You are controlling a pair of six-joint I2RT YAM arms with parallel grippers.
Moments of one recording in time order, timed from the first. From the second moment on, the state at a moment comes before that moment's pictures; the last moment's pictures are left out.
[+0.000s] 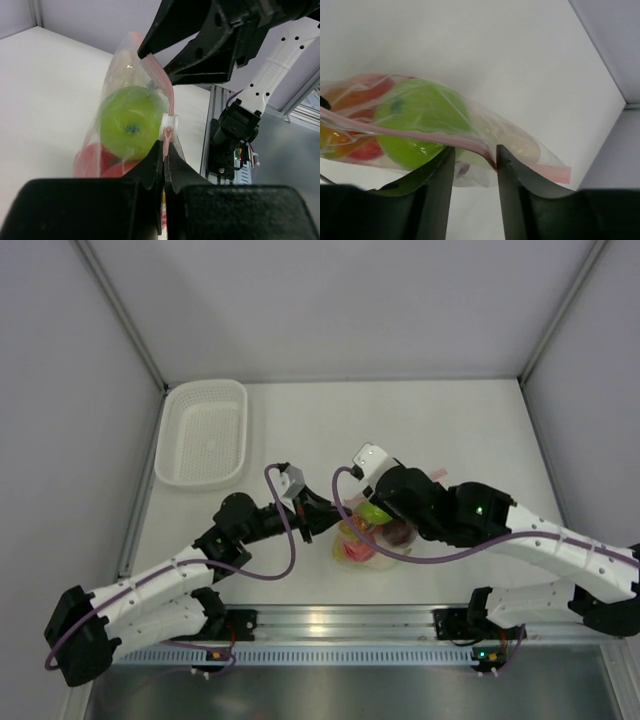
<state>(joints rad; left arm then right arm) -0.85 0.92 0.52 0.54 0.45 -0.32 1.18 1.16 1.34 -0.98 0.65 -0.05</state>
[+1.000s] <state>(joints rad) -0.85 0.90 0.53 0.54 0.58 -0.27 1.09 1.18 1.43 -0.75 -0.17 -0.31</state>
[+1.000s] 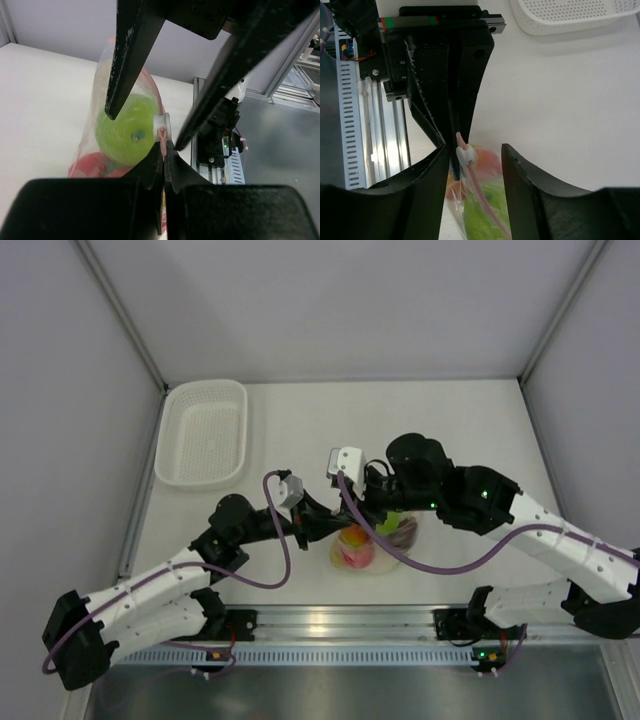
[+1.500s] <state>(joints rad) -0.85 0.86 0.53 0.50 0.56 -0.25 1.02 1.20 1.44 -0.77 -0.31 -0.32</state>
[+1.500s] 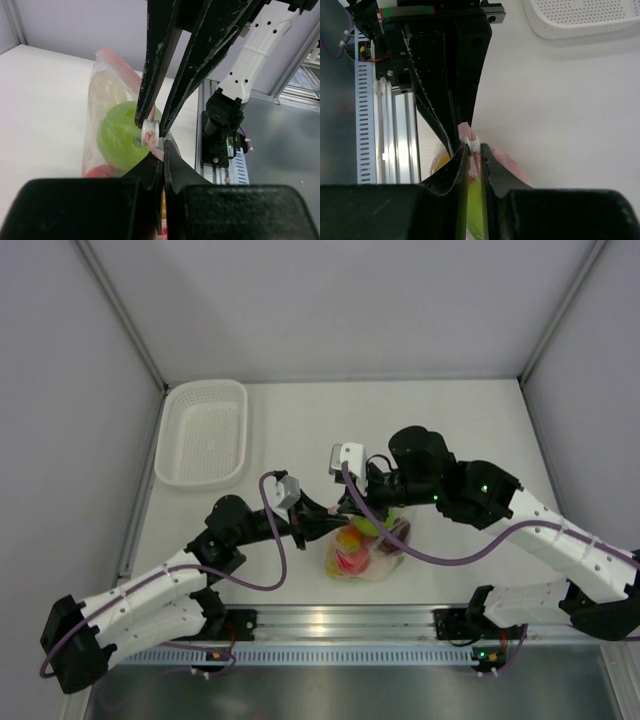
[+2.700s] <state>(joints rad) -0.85 0.85 0.67 0.23 0.48 -0.11 0.91 0.99 1.19 -0.68 -0.21 -0.28</state>
